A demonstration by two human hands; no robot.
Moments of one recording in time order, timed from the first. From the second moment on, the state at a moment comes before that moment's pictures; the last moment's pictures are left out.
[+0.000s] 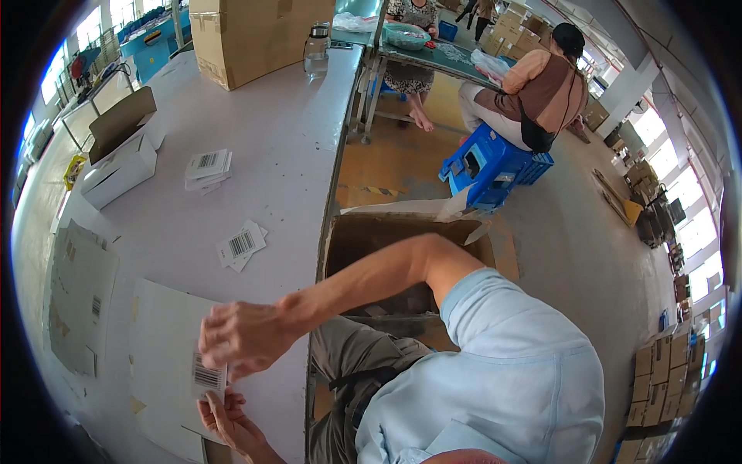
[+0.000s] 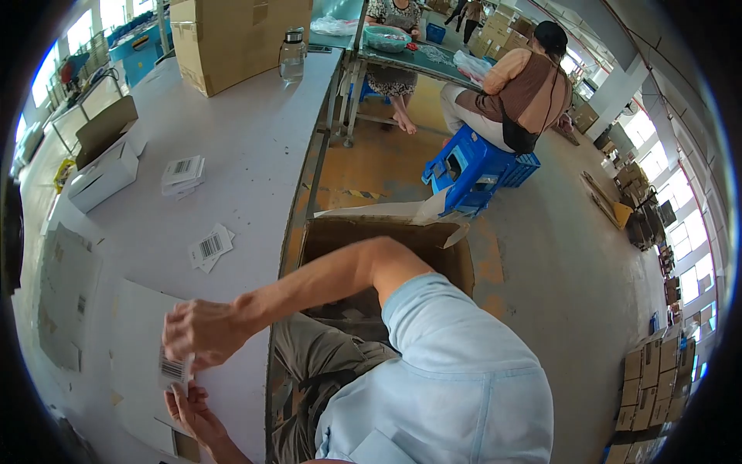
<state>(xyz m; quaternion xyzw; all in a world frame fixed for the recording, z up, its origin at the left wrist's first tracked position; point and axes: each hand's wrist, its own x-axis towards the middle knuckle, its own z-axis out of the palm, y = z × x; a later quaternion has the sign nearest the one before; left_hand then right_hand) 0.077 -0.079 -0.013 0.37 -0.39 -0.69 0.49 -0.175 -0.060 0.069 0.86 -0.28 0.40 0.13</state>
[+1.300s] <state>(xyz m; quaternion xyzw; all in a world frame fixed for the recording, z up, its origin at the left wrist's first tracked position) 0.068 -0.068 -0.007 0.46 -0.67 -0.17 0.56 -0.177 -0.060 0.027 0.47 -0.47 0.53 -0.53</state>
